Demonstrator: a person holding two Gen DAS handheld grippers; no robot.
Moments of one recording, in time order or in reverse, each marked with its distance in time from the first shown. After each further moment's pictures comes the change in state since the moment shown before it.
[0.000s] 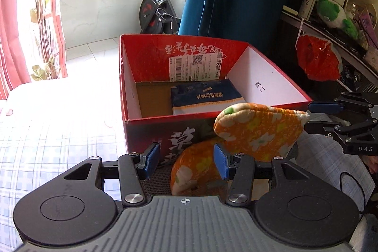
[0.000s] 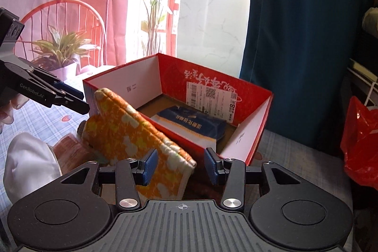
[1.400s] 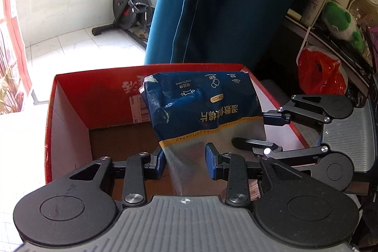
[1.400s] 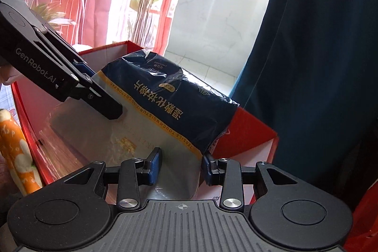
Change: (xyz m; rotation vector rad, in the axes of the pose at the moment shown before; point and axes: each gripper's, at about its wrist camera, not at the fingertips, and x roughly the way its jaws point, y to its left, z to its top) left arm 0.108 -0.013 0.100 -0.006 0.098 -0.130; right arm 0.126 -0.025 0.084 -0.161 0.098 -0.063
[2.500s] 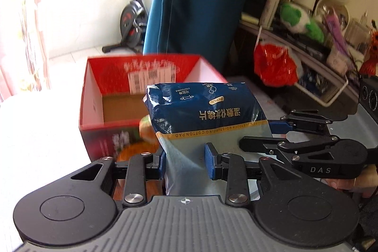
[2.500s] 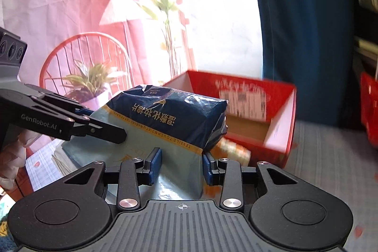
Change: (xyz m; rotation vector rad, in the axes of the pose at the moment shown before) left arm -0.148 -0.062 -0.137 0.028 -0.158 0.064; right arm -0.203 0.062 -0.055 0.306 -0.177 0.200
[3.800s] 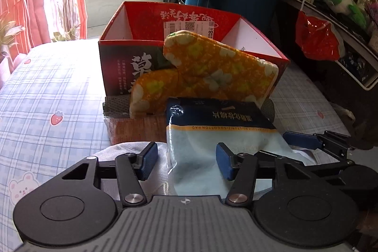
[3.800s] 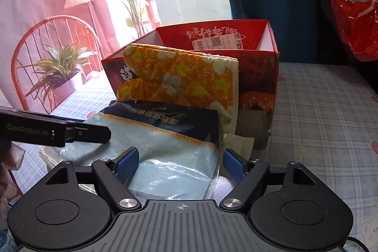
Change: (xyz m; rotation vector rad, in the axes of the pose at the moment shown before) left arm 0.039 -0.014 -0.089 -0.124 0.106 0.201; right arm 0.026 0.010 -0.091 0.203 0.093 -0.105
